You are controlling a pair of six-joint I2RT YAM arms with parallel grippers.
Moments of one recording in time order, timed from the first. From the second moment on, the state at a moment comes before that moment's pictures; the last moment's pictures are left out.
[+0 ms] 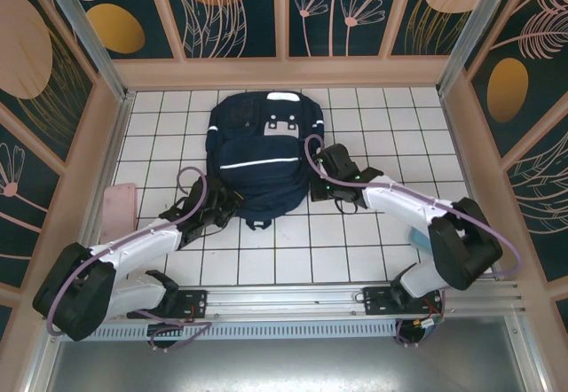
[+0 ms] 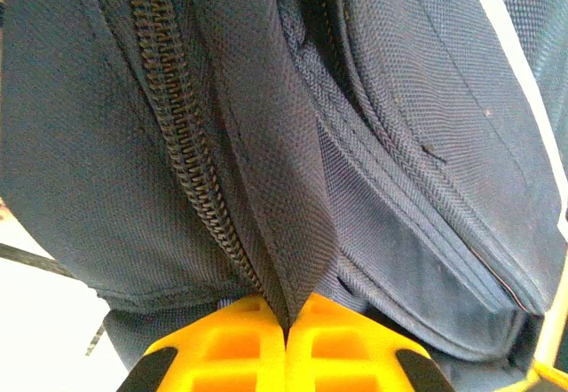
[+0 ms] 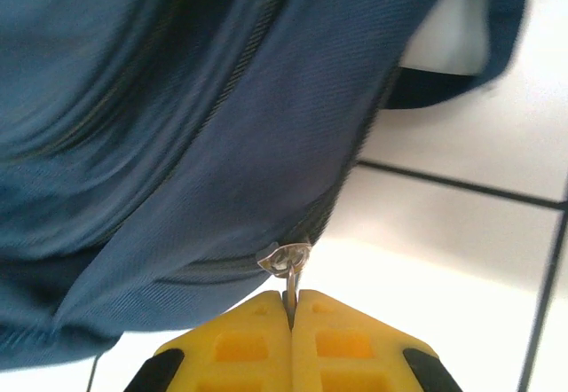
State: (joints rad) left arm -0.55 1.19 0.46 0.00 0.05 -1.38; right arm 0.67 1.44 0.86 -0.36 -0.07 0.41
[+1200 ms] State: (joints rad) left arm -0.45 1.22 0.50 -0.06 0.10 -1.23; right arm 0.41 1.68 1.05 -0.37 -0.15 0.32
